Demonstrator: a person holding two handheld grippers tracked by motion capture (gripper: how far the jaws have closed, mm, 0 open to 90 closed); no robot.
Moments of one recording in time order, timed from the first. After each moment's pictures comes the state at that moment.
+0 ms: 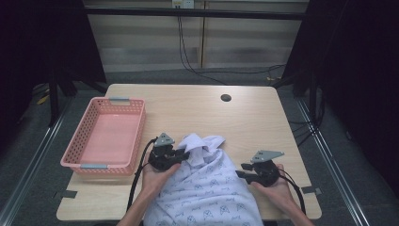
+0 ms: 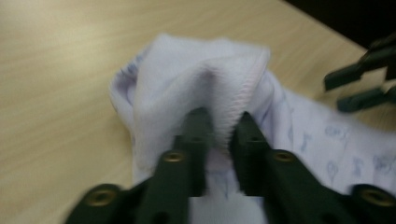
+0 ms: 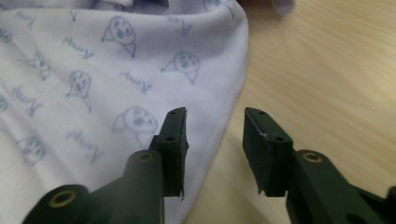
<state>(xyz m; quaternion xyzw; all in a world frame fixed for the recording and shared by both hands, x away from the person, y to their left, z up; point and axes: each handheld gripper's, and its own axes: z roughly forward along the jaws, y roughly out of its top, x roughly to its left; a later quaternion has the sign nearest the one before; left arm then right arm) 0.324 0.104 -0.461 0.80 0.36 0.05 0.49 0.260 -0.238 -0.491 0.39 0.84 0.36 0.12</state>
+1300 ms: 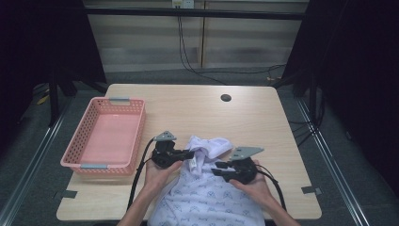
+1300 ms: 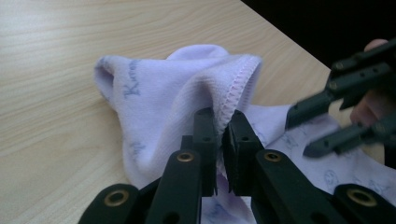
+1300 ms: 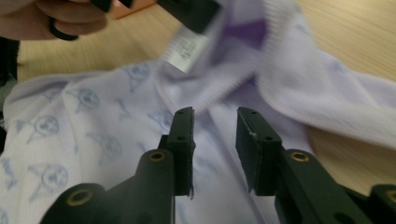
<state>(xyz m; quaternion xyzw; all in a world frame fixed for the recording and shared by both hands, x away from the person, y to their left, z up) 0.329 0.096 -0.469 0.79 0.36 -0.03 0.49 0.266 -0.170 -0.473 0.31 0.83 0.45 0.08</state>
